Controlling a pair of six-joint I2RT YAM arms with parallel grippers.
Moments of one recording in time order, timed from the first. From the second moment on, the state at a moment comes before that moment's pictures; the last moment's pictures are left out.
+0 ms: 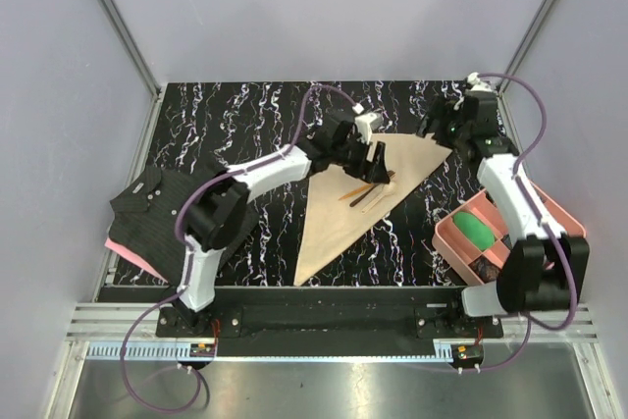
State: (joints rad) left arm -0.74 2.11 1.60 -0.13 0.51 -0.36; right arm 0.09 1.34 1.13 -0.31 -0.07 0.40
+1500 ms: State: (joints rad) left arm -0.36 1.48 1.25 -0.58 0.36 -0.20; right arm -0.33 2.21 1.60 -0.23 -0.28 0.43
